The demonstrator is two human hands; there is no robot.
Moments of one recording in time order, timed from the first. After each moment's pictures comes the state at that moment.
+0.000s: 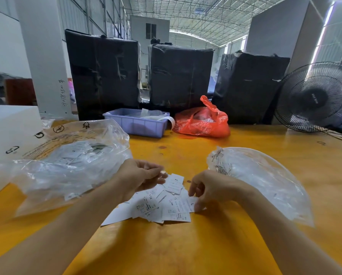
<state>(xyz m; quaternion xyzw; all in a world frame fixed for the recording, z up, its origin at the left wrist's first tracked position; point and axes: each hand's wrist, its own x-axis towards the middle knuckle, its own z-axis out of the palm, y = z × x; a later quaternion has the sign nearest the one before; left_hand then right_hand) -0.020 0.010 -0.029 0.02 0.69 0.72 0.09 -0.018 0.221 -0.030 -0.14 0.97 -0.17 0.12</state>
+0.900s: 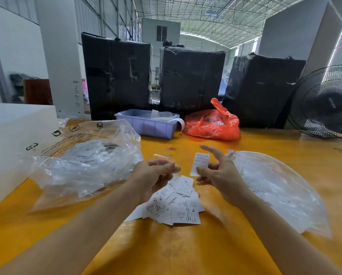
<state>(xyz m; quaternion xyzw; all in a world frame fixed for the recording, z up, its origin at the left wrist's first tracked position) -0.020 0.019 -0.032 -0.01 0.60 0.80 0.08 -0.022 0.202 -0.037 -0.09 0.76 -0.64 -0.07</state>
